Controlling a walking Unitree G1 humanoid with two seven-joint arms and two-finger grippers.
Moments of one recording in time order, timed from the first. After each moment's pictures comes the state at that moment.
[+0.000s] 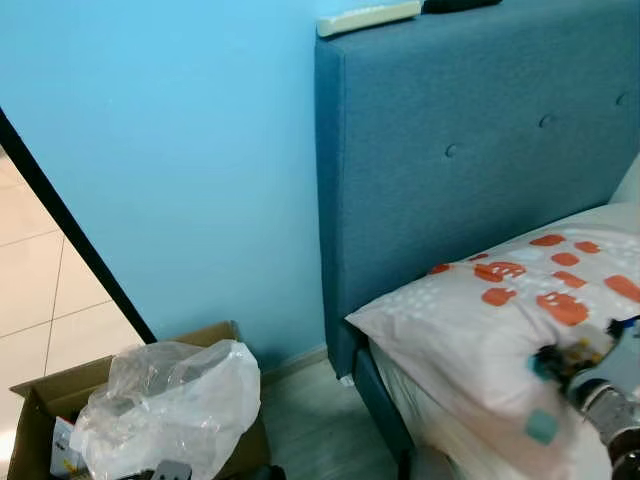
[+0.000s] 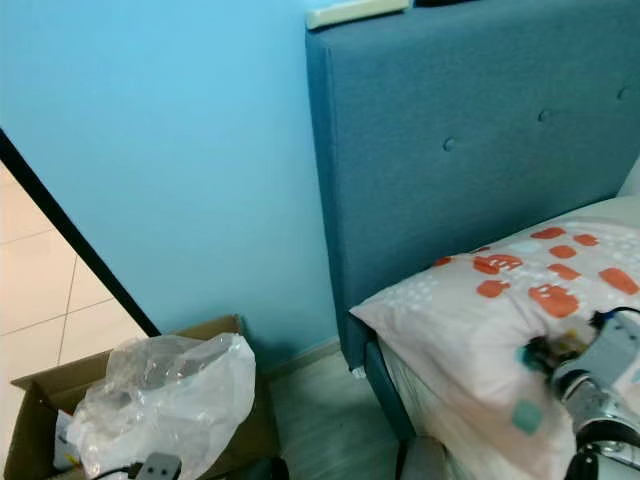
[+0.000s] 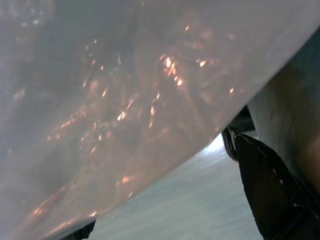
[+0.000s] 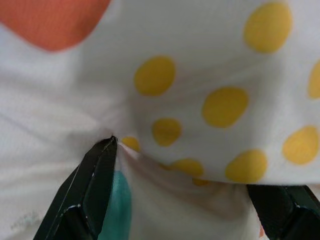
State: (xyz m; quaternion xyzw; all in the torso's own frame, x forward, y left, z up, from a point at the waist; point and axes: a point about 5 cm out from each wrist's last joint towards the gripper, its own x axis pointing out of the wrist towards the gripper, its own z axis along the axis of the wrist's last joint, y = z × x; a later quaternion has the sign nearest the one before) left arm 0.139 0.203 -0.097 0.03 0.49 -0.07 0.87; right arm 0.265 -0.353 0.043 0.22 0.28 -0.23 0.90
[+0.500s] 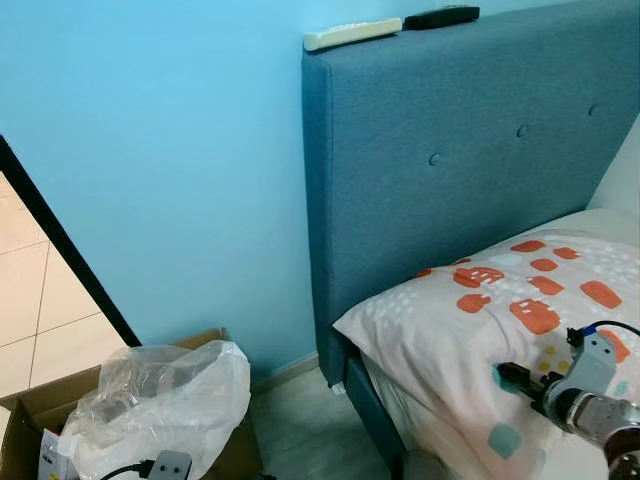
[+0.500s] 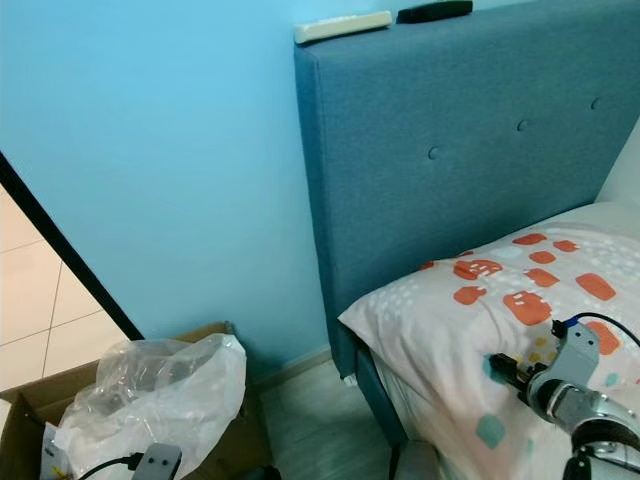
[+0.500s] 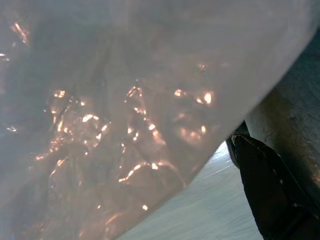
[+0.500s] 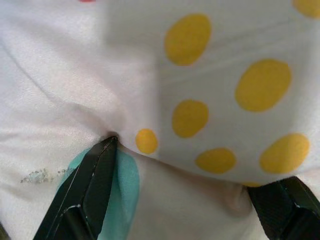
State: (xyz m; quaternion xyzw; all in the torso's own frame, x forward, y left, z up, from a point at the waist) left arm 0.142 0.202 -0.097 0.04 0.49 -0.06 0.87; right arm 0.260 -0.349 0.045 0.23 0.35 -0.14 0.90
